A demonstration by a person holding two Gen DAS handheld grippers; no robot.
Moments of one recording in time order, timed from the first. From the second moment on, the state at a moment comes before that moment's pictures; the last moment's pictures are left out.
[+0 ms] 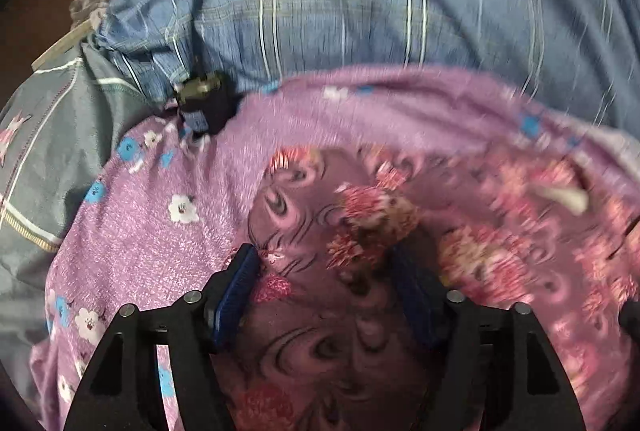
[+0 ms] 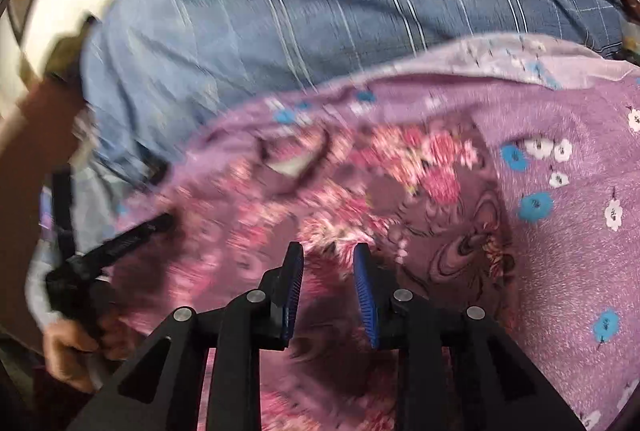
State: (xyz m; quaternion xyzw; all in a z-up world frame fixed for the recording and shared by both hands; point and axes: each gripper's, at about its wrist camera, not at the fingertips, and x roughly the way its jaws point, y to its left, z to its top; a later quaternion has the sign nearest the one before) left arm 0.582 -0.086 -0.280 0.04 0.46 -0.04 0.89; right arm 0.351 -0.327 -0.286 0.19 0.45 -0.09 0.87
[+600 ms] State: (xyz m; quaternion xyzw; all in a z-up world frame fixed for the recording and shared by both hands) left arm 0.504 -0.043 -0.265 0.01 0.51 -0.03 0.86; right arm 0.327 -0.275 -0.284 0.11 0.44 -0.07 0.89
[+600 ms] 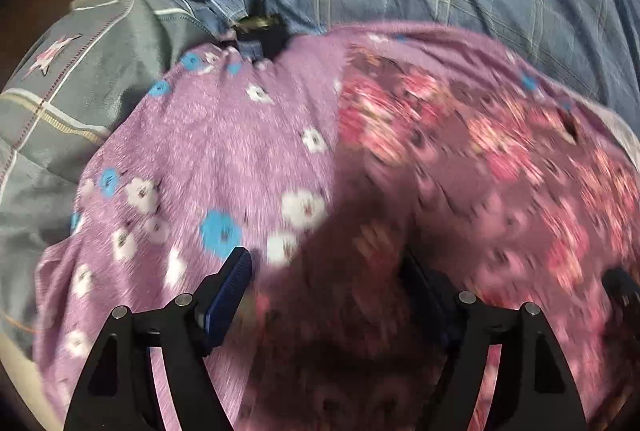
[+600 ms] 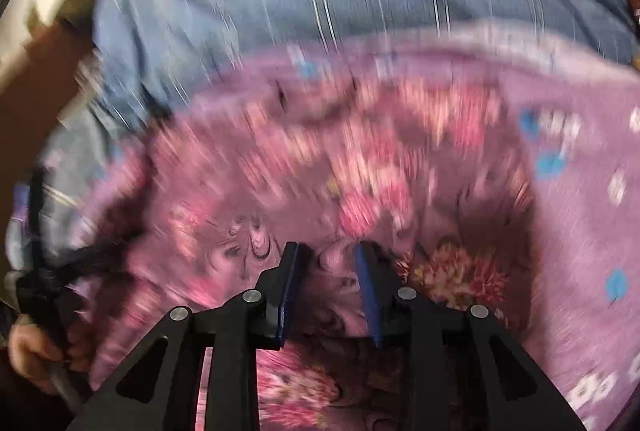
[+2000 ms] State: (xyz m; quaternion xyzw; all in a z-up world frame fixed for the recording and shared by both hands) left arm 0.160 0.129 -0.229 -0.02 0.47 -0.06 0.88; right arm 0.034 -0.276 -0.217 0.21 0.42 -0.07 0.88
